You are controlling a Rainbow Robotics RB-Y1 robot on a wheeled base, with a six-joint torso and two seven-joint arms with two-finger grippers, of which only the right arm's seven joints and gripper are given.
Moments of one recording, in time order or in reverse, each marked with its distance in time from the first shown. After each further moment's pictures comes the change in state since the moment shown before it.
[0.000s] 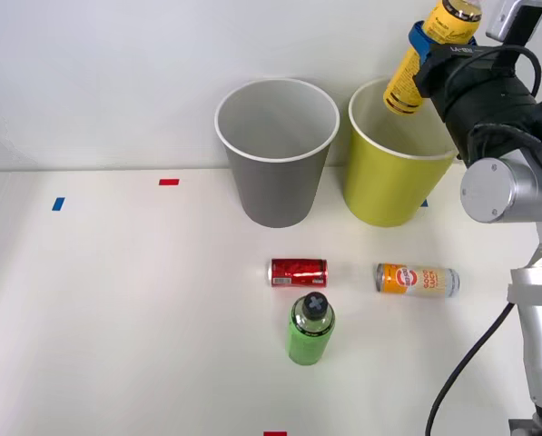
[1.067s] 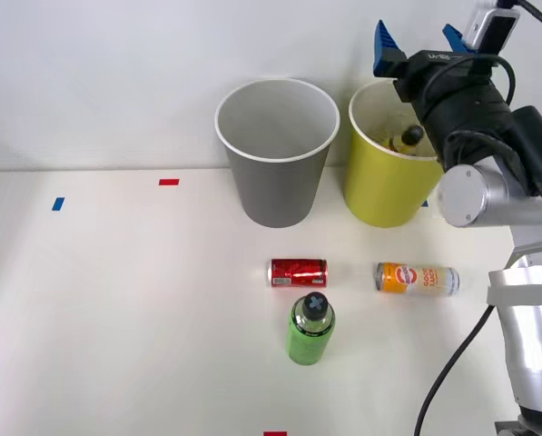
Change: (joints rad) arm 0.032 0.037 0.056 0.030 0.000 -0.141 0.038
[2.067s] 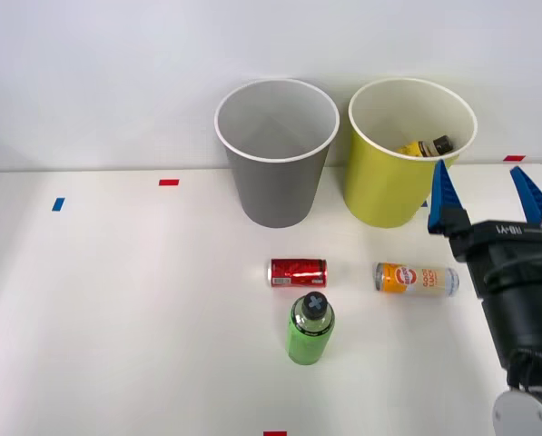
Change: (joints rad) arm 0.860 0.017 0.117 -0.535 0.000 -0.229 0.005
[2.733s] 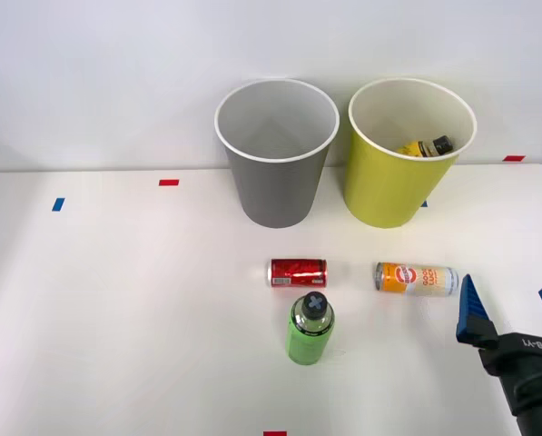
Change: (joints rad) arm 0.341 -0.003 -0.016 0.007 0.004 -0.019 0.007
